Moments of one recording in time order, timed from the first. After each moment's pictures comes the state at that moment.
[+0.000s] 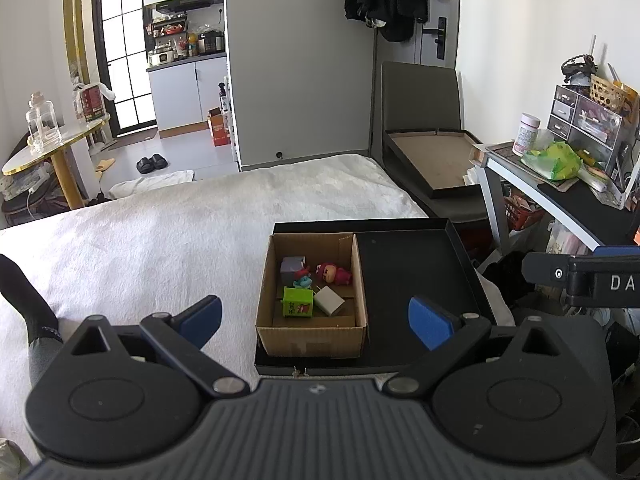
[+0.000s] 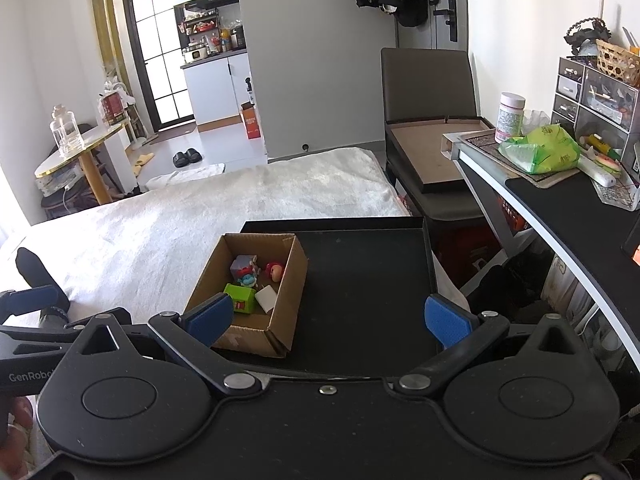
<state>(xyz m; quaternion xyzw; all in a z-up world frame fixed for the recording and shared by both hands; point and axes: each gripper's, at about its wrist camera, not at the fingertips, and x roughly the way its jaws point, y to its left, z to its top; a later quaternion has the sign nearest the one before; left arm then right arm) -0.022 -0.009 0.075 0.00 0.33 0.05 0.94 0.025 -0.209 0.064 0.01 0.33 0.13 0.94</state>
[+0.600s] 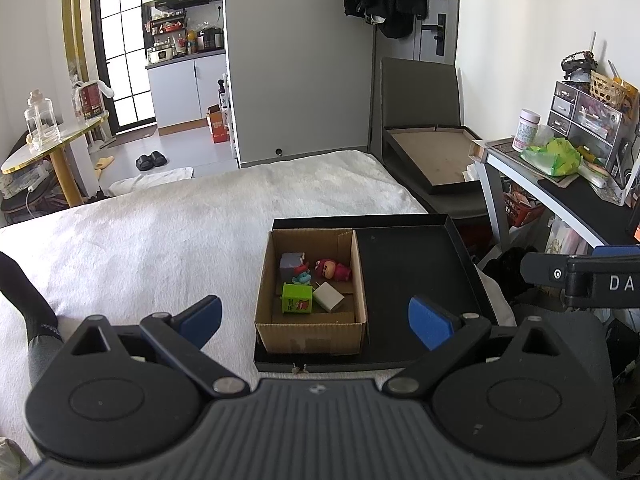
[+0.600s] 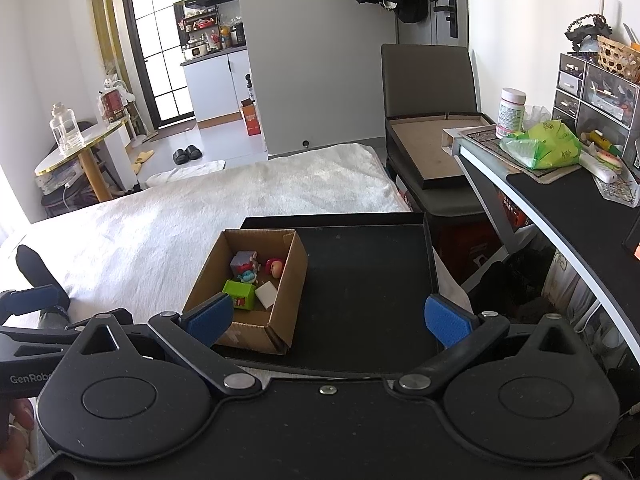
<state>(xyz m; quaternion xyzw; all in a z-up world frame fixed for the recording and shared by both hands) -0.022 -0.010 0.072 0.00 0.33 0.05 0.94 0.025 -0.207 0.060 0.01 0.33 0.13 0.93</state>
